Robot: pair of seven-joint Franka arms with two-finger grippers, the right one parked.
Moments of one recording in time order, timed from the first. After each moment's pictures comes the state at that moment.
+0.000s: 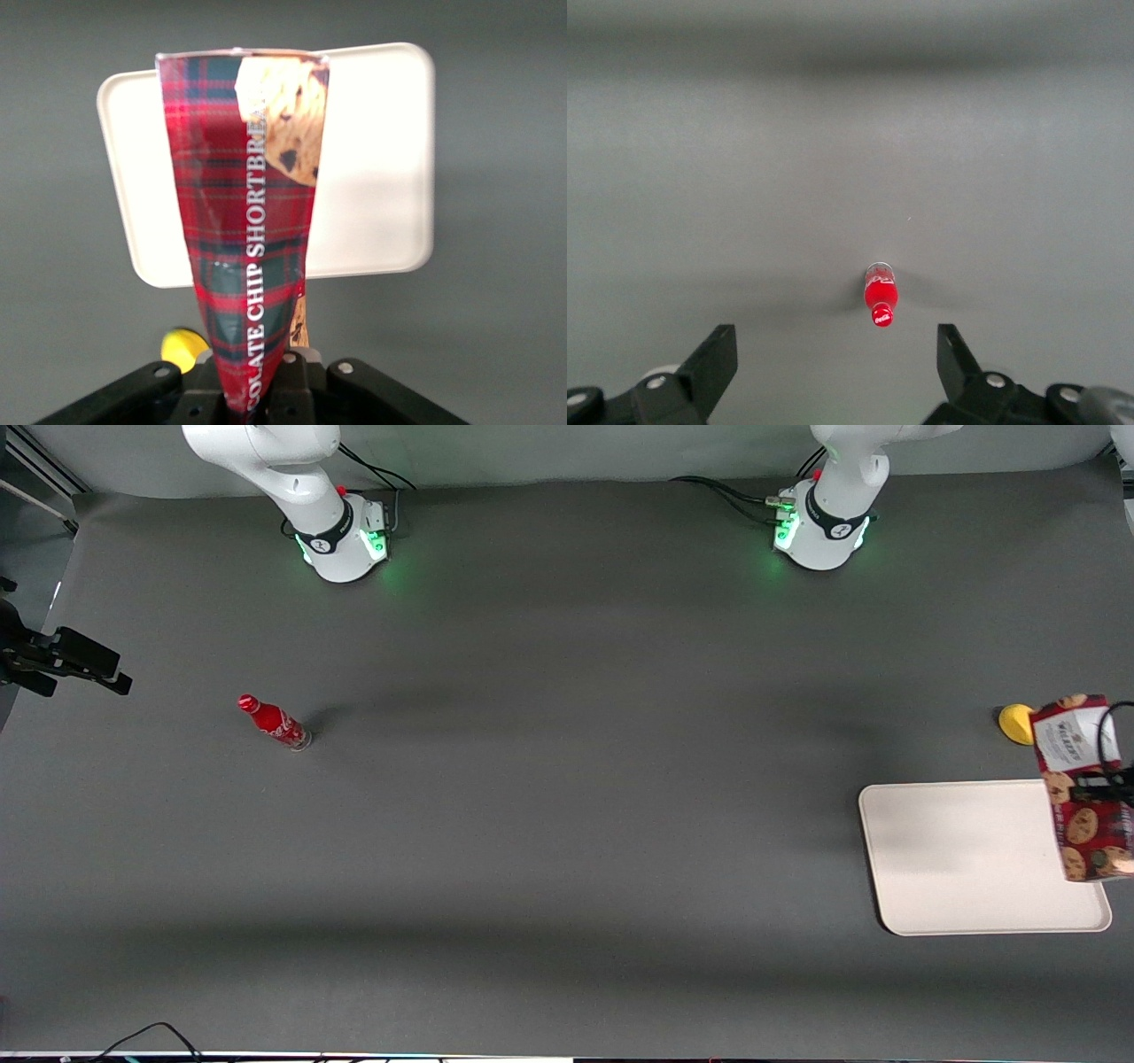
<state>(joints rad) 0.10 0.45 0.17 -1.39 0.00 1.75 0.31</state>
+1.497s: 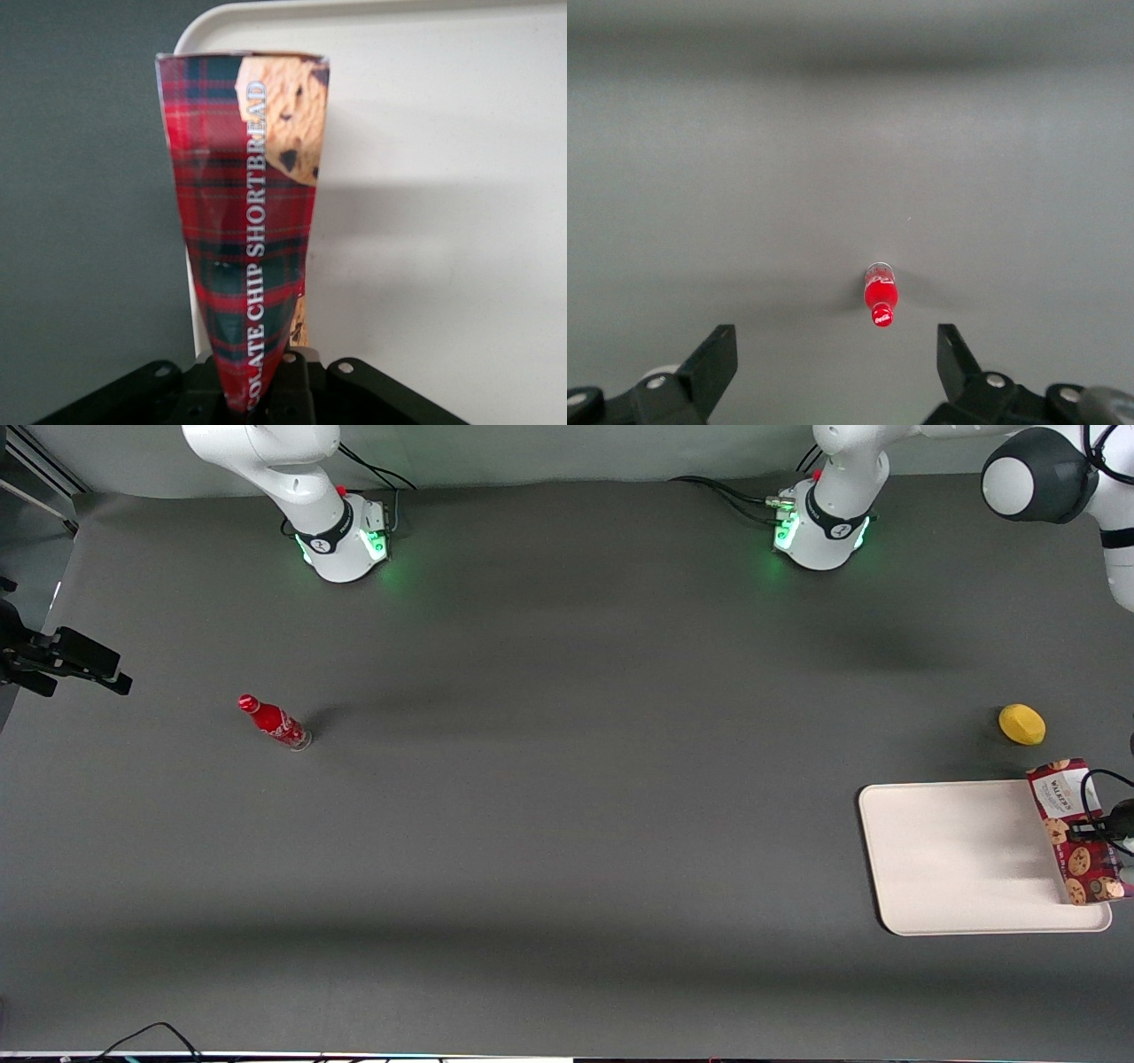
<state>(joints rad) 0.32 0.81 0.16 -1.39 -0.07 2.20 0.46</state>
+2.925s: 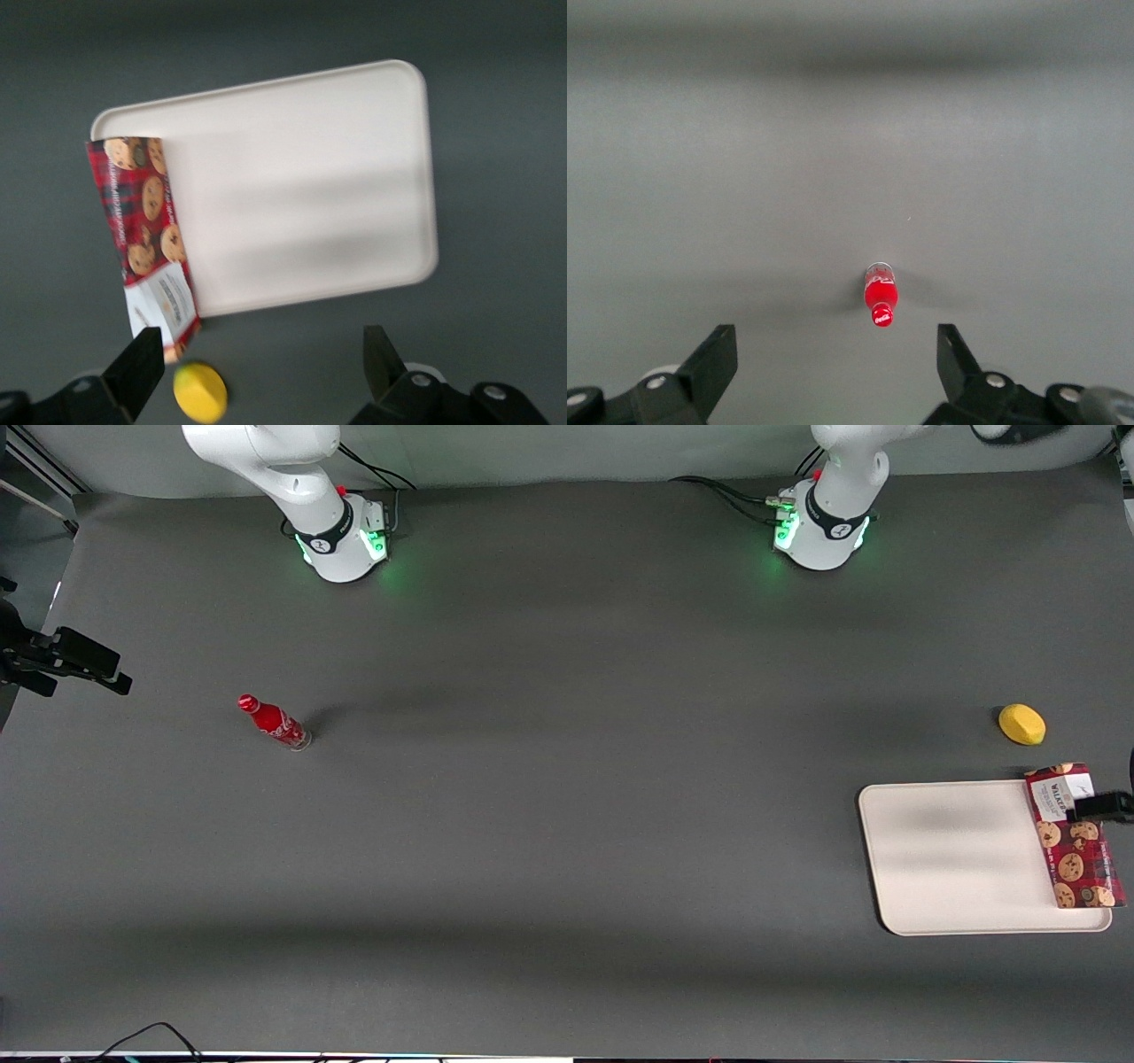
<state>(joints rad) 0.16 0.51 0.12 -1.28 -0.04 1.72 0.41</state>
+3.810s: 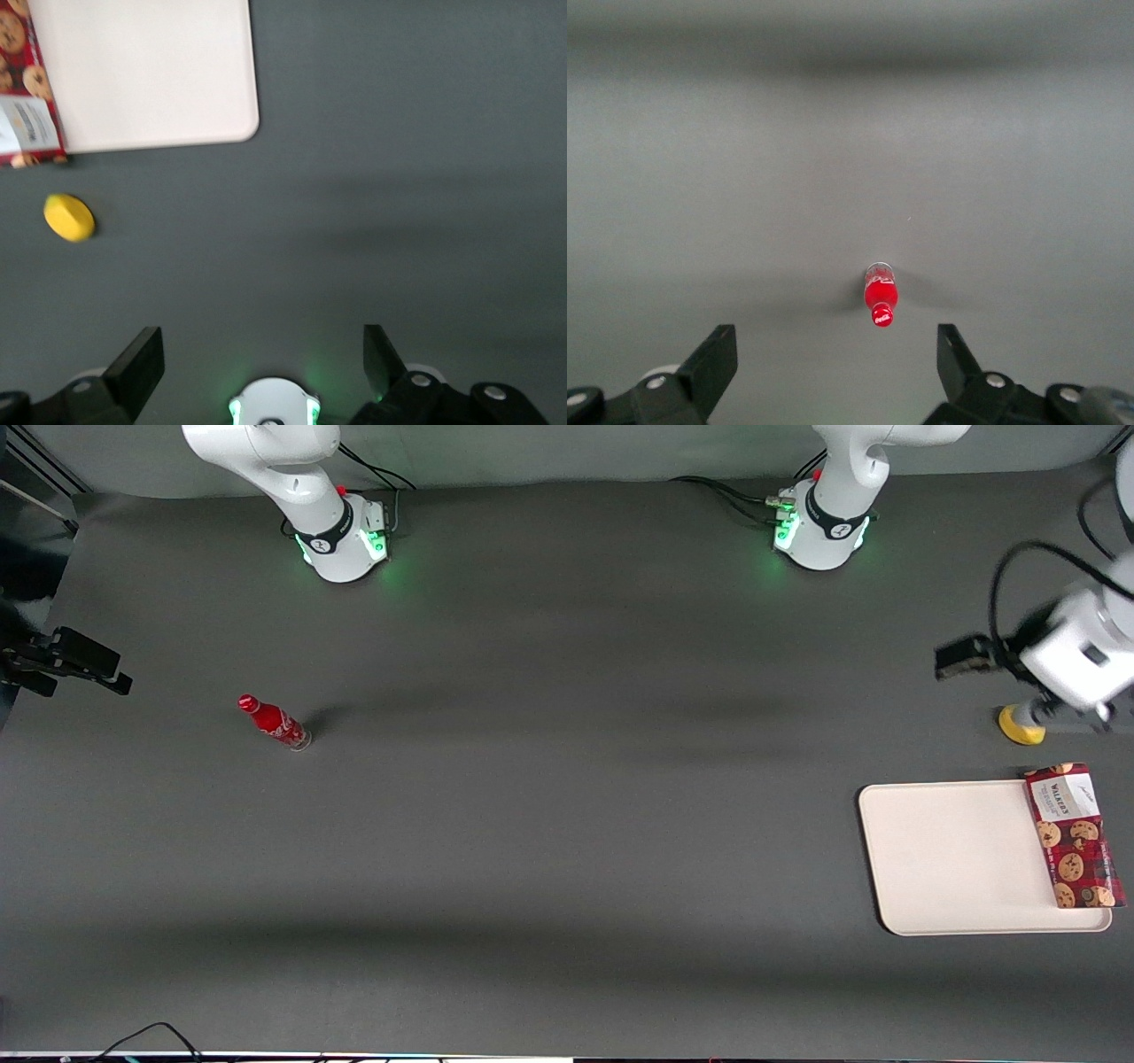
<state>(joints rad) -0.20 0.05 0.12 -1.56 -0.01 1.41 -0.06</state>
